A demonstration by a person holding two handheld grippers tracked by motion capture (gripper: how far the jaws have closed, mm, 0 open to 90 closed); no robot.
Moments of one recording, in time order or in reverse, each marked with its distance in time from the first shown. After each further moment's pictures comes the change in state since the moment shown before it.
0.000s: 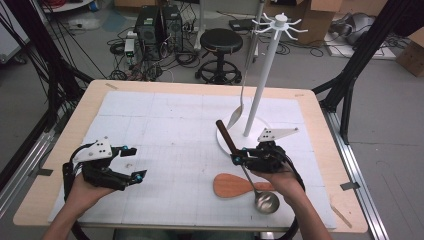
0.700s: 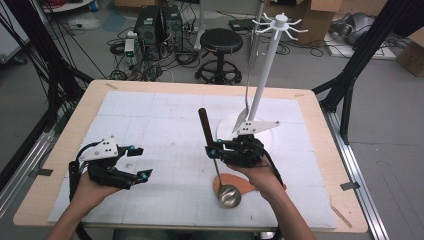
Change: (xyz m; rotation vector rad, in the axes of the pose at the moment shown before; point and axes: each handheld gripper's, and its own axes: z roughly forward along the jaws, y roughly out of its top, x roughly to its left) left arm -0.007 0.010 0.012 -0.003 -0.036 0.016; right arm 0.035 0.039 0.034 -0.129 0.108 -0.038
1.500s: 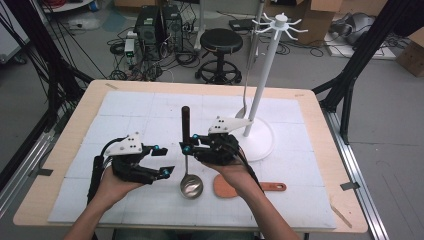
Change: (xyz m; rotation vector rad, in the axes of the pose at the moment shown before) left arm -0.018 0.026 0.046 -0.014 -0.087 0.013; right arm 0.029 0.022 0.047 -0.039 -0.008 -0.084
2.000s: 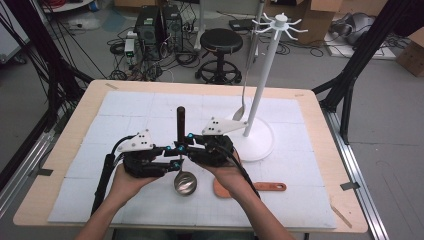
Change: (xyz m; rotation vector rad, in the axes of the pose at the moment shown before) left arm -0.001 0.006 0.018 -0.021 0.023 -0.049; right arm 0.011 0.003 0.009 -0.027 -0.042 -0.023
